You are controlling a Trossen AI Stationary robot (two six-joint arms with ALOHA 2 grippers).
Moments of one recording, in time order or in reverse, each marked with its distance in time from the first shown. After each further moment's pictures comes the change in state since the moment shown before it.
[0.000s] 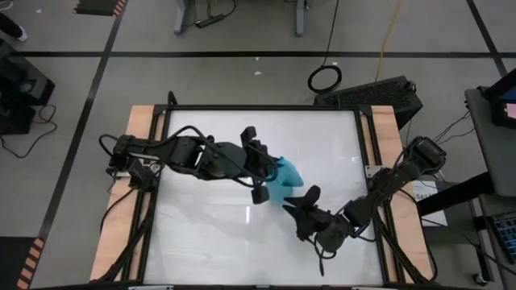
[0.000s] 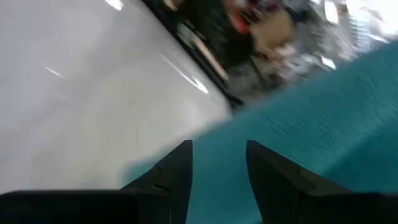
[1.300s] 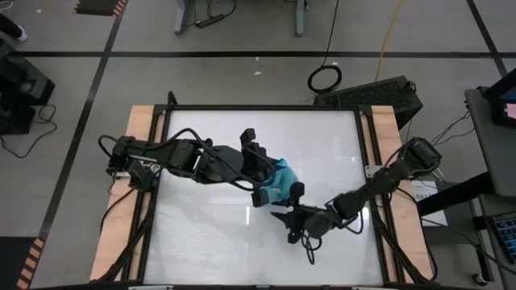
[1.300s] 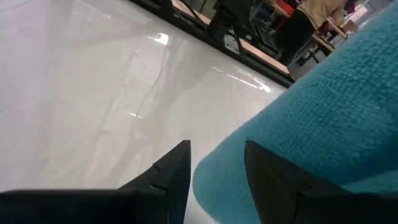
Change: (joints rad) left arm -0.025 0.003 0.000 0.033 -0.035 0.000; right arm -0.131 0.052 0.000 0.106 -0.380 0.311
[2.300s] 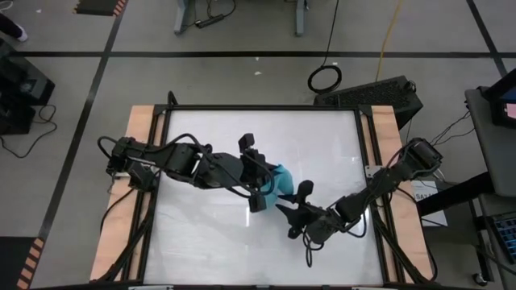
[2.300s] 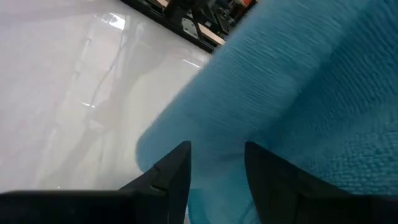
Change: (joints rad) left arm -0.027 0.001 0.000 -0.043 -0.017 0.002; right arm 0.040 -0.004 0.000 -0.084 0.228 0.047
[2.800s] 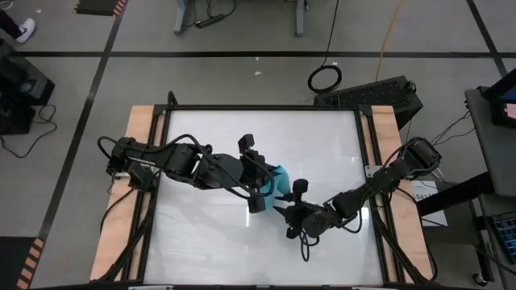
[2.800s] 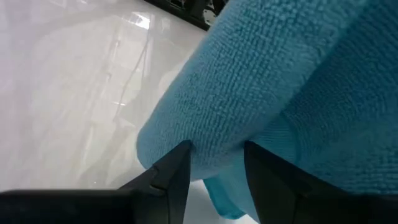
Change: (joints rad) left arm -0.005 0.000 0.000 -0.017 0.001 0.008; right arm -0.053 0.000 0.000 -0.013 -0.160 0.072
